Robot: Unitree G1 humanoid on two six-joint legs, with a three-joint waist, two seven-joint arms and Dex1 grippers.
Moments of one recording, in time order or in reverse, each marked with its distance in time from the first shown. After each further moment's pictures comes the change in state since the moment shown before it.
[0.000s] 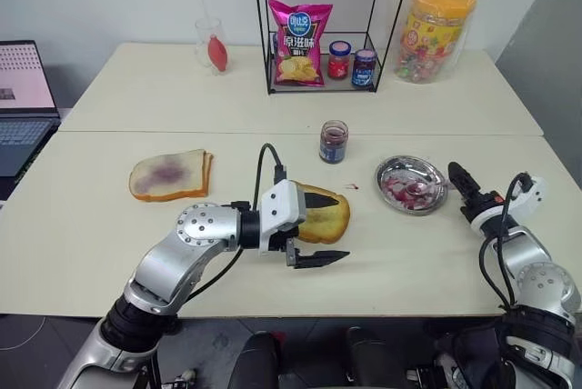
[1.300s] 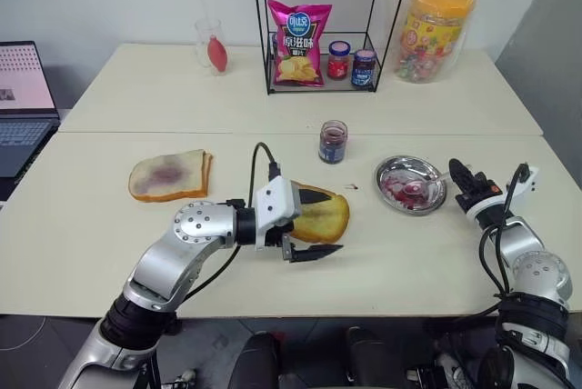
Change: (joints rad) left arm 0.006 -0.003 0.061 0.038 0.022 -0.004 0.036; right arm -0.052 -0.031 0.026 -0.003 0.057 0.009 0.105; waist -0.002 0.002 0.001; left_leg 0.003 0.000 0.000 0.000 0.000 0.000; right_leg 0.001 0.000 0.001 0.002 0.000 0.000
